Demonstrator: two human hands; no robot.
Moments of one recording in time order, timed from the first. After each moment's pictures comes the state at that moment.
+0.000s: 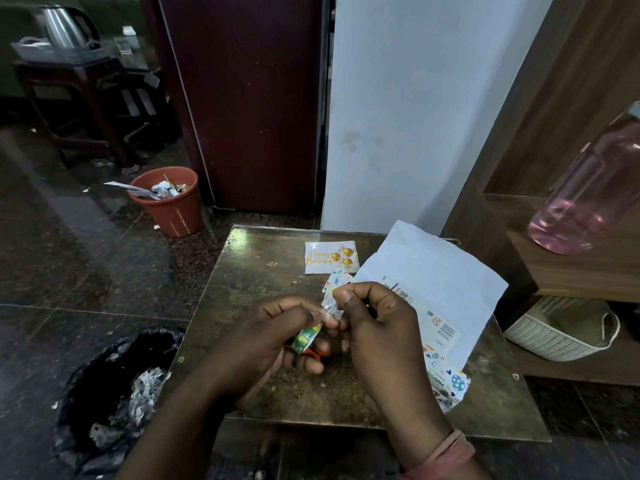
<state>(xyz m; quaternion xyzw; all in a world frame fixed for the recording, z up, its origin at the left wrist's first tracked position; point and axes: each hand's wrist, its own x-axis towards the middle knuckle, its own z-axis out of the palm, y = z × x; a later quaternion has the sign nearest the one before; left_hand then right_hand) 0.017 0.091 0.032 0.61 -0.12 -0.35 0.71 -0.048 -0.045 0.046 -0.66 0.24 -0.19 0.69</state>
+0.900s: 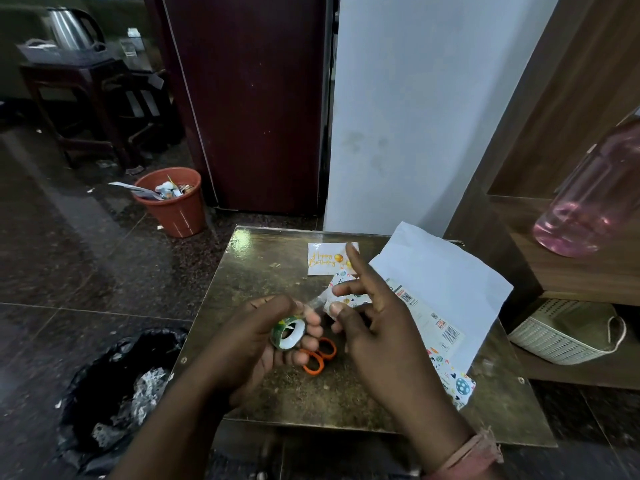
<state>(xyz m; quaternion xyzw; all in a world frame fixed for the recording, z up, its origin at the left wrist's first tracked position) 0.021 0.097 0.041 0.59 -0.05 -0.33 0.73 -0.048 -0.057 0.030 -0.81 0.11 -0.16 0.56</state>
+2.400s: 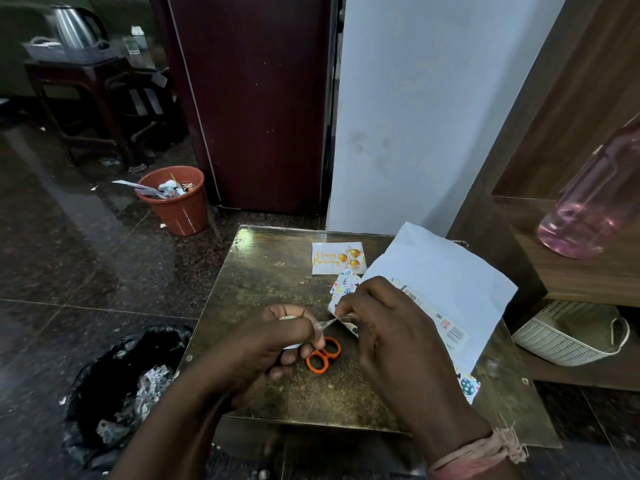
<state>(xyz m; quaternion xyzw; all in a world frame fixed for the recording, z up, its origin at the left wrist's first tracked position) 0.025 0.104 0.031 0.67 -0.14 -0.37 0.63 -0.061 -0.070 0.036 -0.94 -0.03 -0.24 0.23</state>
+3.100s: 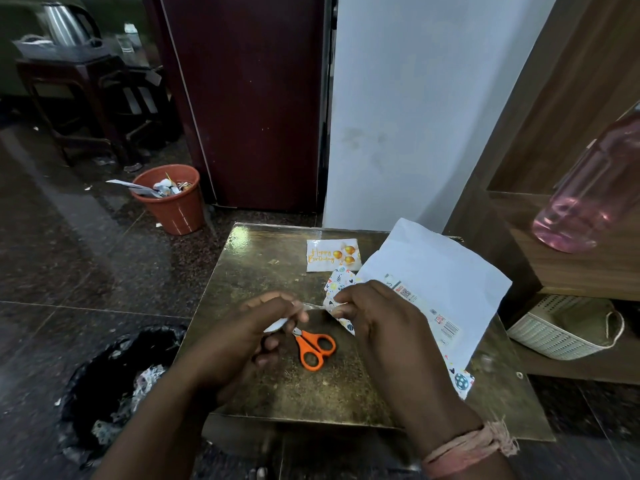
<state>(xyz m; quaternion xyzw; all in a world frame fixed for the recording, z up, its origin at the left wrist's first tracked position) 0.033 0.110 0.022 0.64 -0.08 -0.34 0.68 -0.057 -0.071 0.028 -0.92 0.03 -0.22 0.33</state>
